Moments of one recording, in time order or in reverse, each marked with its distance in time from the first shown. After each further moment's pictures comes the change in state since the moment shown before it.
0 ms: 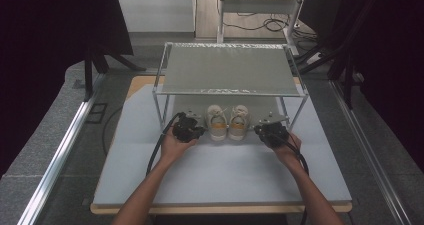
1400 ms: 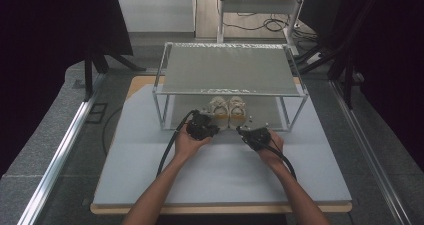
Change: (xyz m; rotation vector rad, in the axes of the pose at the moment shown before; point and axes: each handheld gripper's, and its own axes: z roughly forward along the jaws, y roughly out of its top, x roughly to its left) left arm -0.028 0.025 0.013 -0.034 -0.064 0.004; right arm 0.045 0.018 0.018 -0.120 0.011 -0.168
